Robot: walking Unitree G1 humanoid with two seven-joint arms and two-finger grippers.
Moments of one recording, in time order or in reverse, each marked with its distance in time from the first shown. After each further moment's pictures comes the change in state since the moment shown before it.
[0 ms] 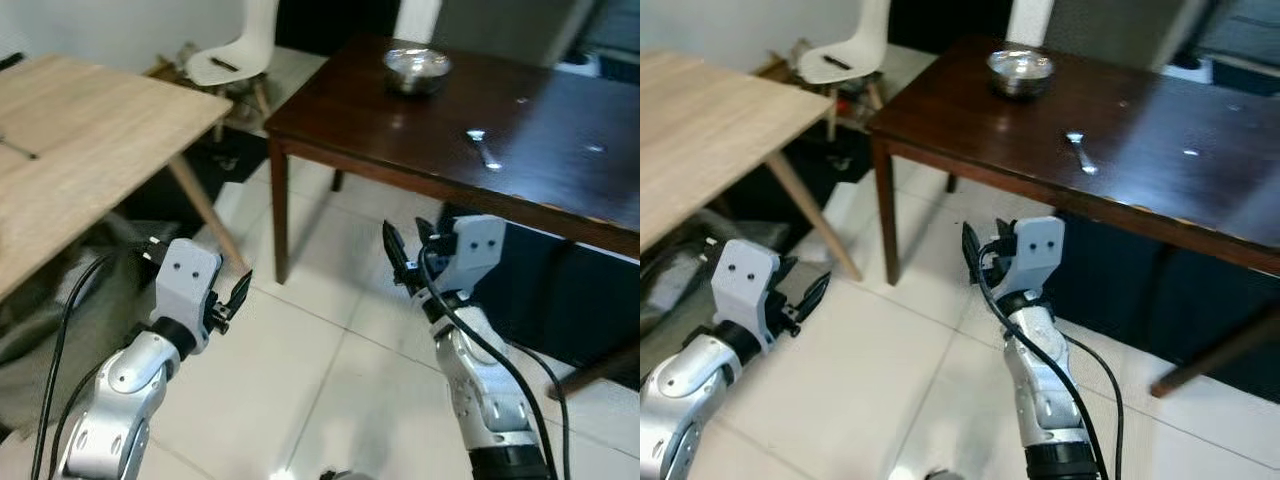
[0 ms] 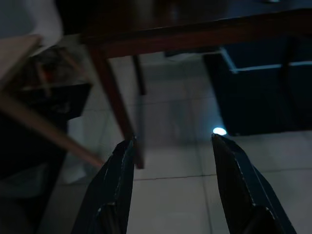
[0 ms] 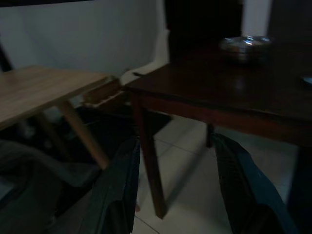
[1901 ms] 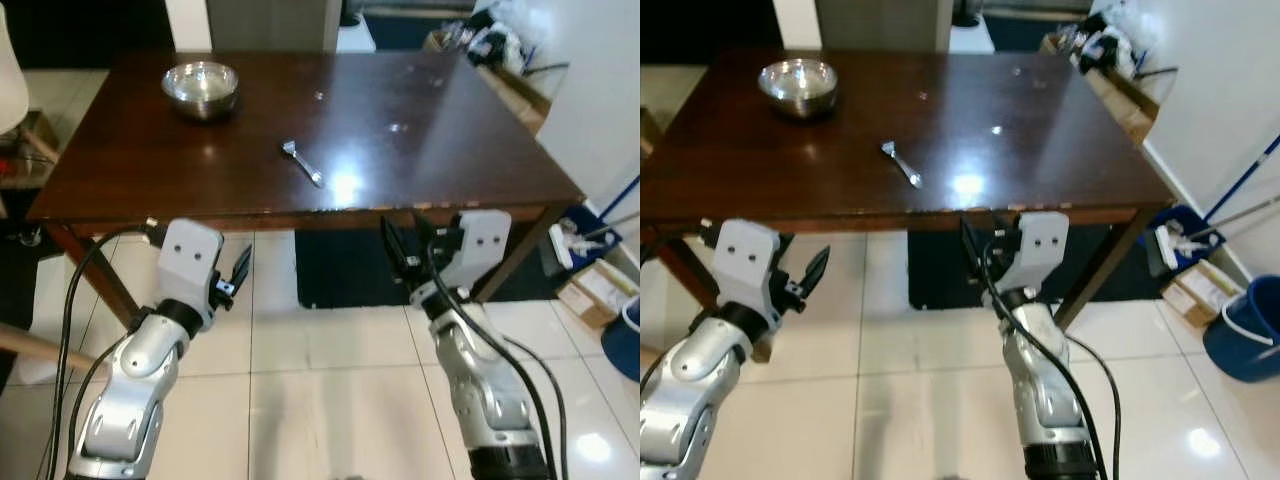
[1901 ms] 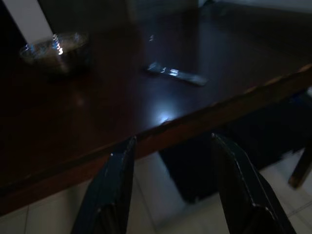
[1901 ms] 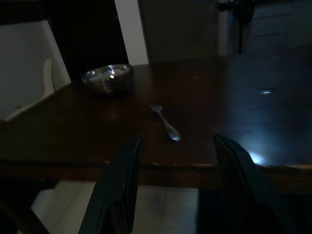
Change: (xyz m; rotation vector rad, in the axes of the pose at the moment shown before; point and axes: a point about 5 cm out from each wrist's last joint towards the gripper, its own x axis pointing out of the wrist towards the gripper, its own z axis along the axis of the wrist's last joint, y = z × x) left arm 0.013 0.002 0.011 0.001 -0.084 0.091; right arm 0.001 0.003 0.007 0.048 -0.018 0.029
